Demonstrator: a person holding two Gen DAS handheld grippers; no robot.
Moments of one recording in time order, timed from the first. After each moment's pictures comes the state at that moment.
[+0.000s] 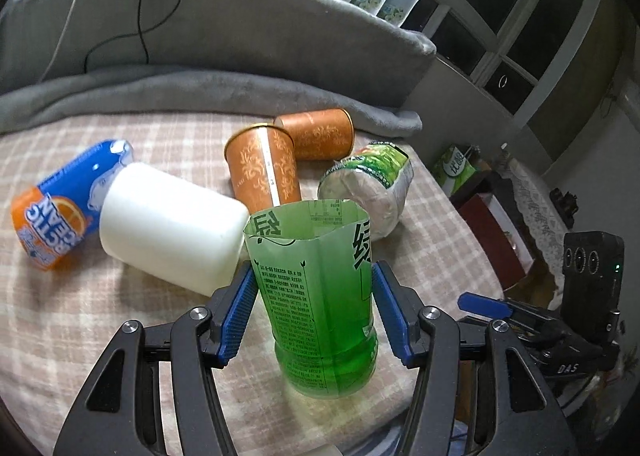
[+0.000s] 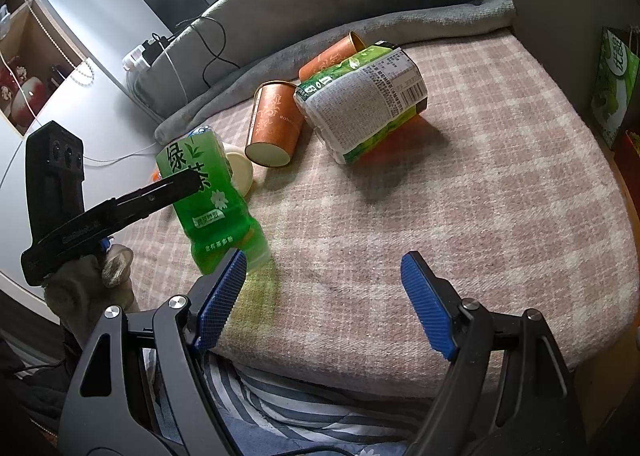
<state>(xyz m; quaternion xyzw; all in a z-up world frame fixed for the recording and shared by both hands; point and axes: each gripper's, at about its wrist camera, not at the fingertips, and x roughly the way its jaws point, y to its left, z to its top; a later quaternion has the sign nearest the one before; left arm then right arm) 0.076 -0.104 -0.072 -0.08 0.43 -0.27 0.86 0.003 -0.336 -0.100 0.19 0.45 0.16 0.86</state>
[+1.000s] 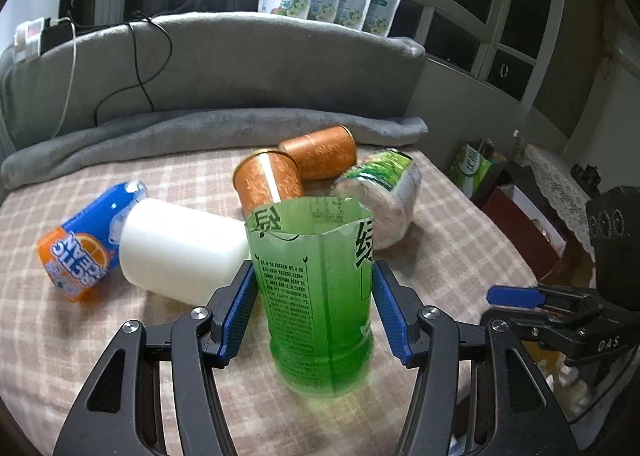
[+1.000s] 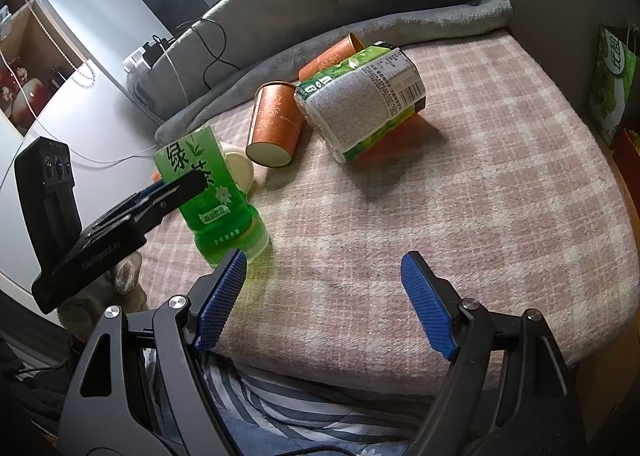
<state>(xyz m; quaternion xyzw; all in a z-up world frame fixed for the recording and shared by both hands) 0.055 -0.115 -0.070 -0.01 0.37 -0.25 0.90 -0.002 -0.336 -0.097 0.19 0.44 0.15 0.86</state>
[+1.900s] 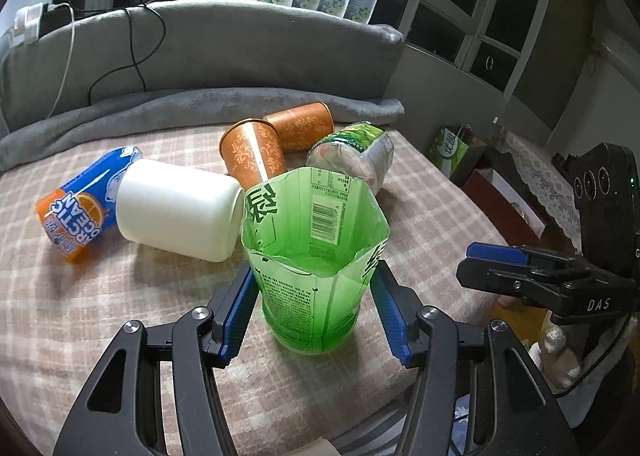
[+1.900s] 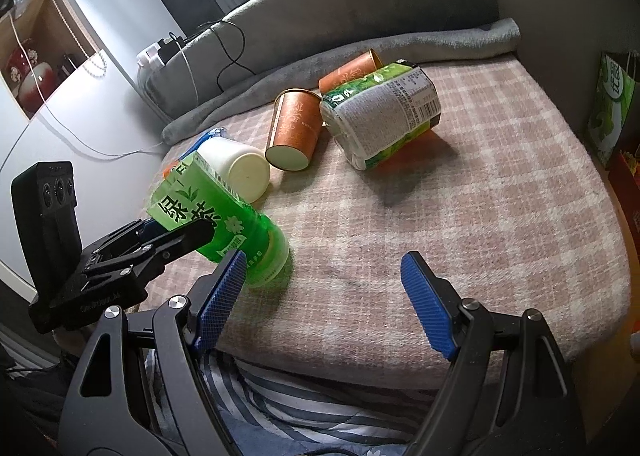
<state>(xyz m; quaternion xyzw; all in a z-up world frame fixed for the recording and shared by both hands) 0.023 -0.105 -0.071 -0.01 0.38 -0.28 0.88 -0.020 -0.317 -0.081 0.16 0.42 0.15 0.88</state>
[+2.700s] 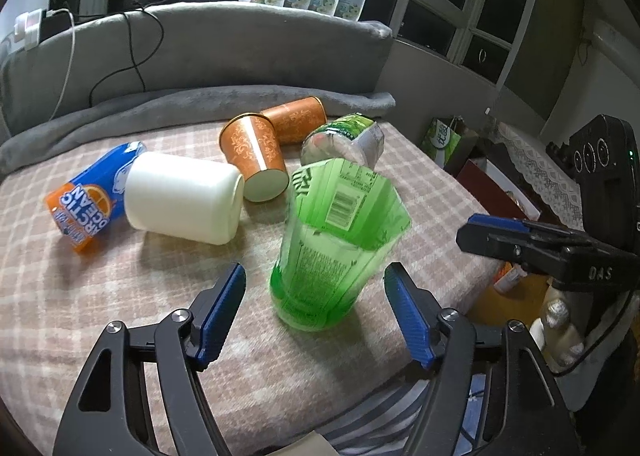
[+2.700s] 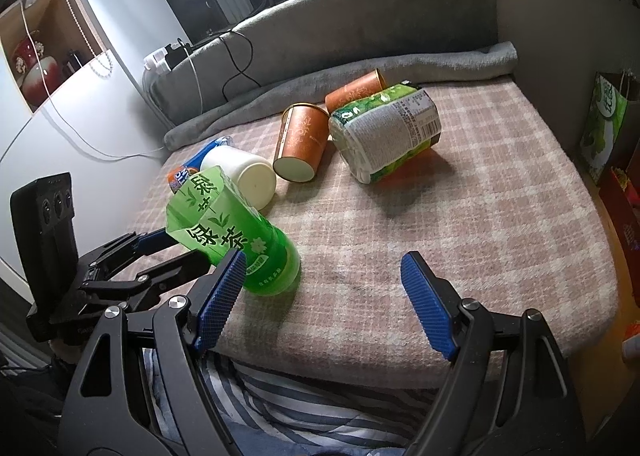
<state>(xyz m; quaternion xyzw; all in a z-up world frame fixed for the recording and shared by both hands) 0.004 -0.095 -0.069 0.00 0.38 -0.29 0.88 -0.032 -0.311 -0.066 0.14 0.39 0.14 0.90</state>
